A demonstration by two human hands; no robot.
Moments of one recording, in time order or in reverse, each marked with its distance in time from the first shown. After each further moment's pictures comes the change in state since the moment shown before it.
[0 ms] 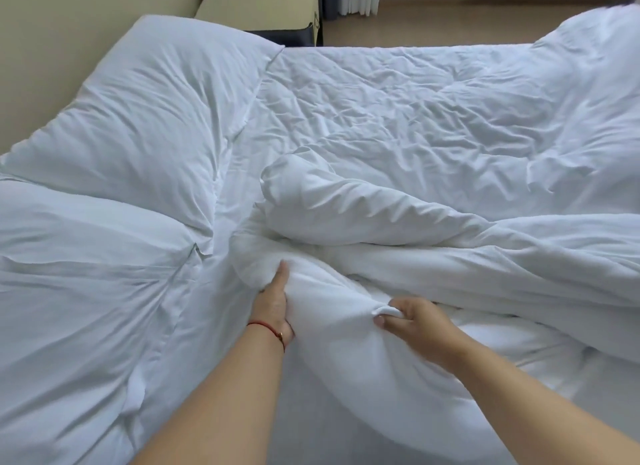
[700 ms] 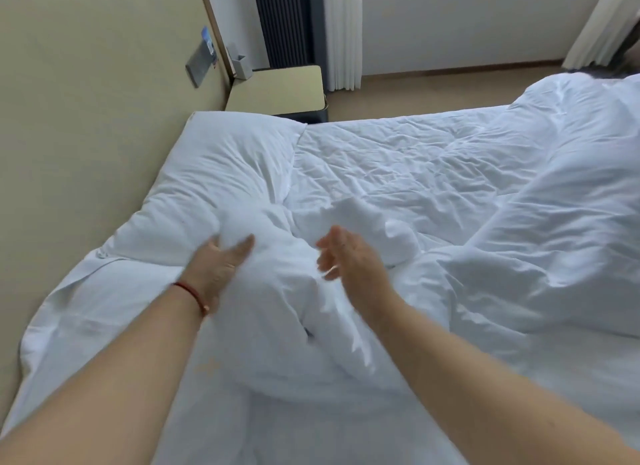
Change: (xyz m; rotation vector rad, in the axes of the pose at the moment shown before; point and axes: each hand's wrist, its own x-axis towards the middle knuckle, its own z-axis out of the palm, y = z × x) left_hand -0.083 0.285 -0.098 0.631 -0.176 0.603; right_hand 0.018 -0.285 0.138 0.575 0.407 -0.415
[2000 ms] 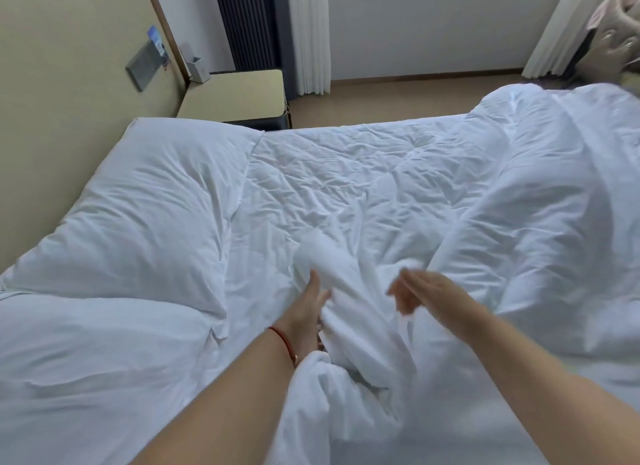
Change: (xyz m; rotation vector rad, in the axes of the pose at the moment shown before) left_hand 0.010 -0.059 0.221 -0.268 -0.508 -0.628; right_hand 0.039 0.047 -0.227 -0.222 -0.121 0.182
